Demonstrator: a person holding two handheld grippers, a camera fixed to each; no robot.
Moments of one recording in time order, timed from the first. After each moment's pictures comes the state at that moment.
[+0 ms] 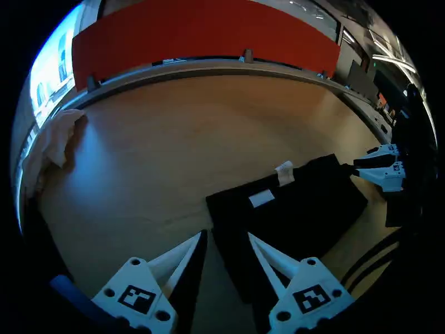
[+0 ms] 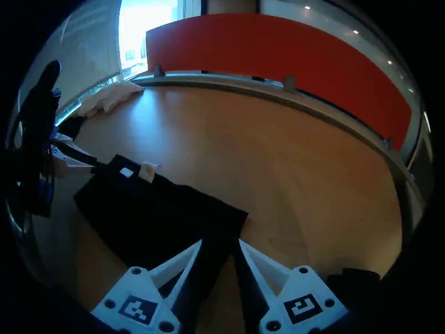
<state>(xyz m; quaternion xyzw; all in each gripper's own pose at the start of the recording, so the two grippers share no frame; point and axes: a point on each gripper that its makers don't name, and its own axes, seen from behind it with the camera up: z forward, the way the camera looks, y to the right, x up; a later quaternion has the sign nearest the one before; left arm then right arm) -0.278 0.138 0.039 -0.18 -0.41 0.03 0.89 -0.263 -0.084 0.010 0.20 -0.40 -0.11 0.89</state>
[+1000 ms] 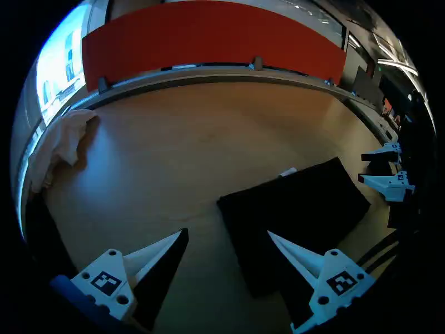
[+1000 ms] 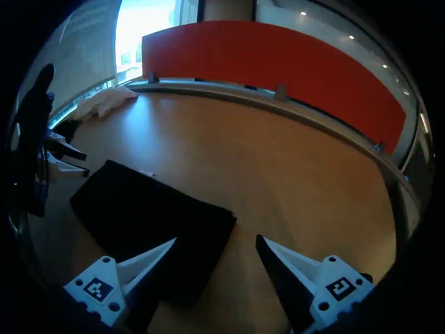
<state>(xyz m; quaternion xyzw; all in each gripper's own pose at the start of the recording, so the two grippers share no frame) -0.267 0.122 0.033 -0.16 -0.40 0.02 0.90 -0.249 -0.076 0.014 0.19 -0.37 -0.12 0.90</state>
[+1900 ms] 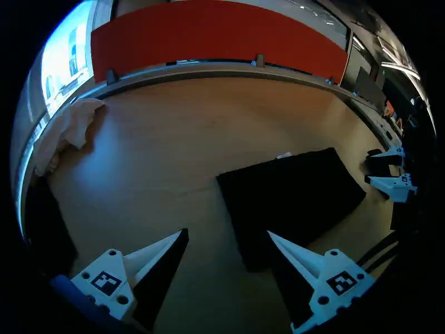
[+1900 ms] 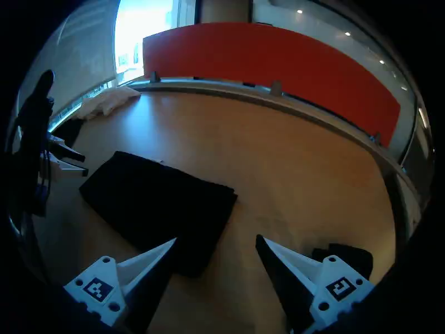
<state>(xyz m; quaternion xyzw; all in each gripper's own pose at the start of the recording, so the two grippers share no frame) -0.269 0.114 -0.005 -0.14 -0.41 0.02 0.90 -0.245 -0.064 -0.028 0.18 -0.38 -0.11 0.90</state>
